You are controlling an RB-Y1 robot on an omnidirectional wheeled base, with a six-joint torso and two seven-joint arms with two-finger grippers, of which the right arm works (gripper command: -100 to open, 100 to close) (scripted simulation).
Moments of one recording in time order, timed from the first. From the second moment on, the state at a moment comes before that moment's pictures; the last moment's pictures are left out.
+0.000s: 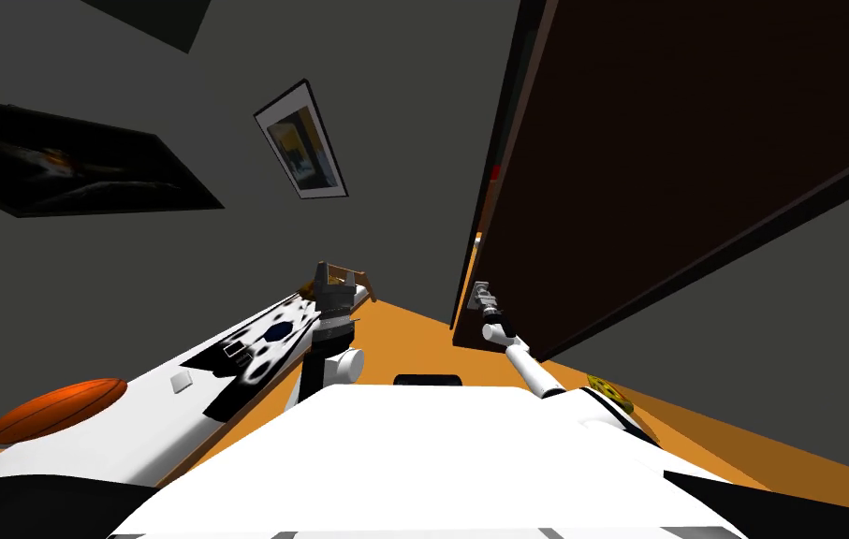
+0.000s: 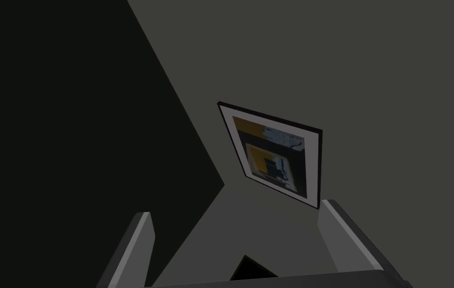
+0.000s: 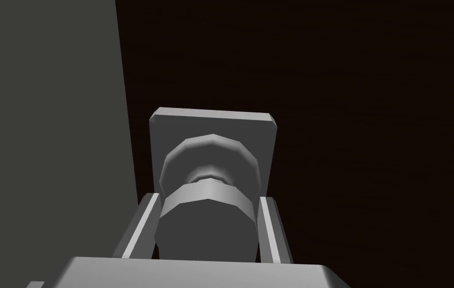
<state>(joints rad) -0.24 -0.37 0.17 -0.92 -0.75 -0.45 -1.26</state>
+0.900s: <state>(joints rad) -0.20 -0.46 0.28 -0.98 -0.76 -0.46 -1.39</state>
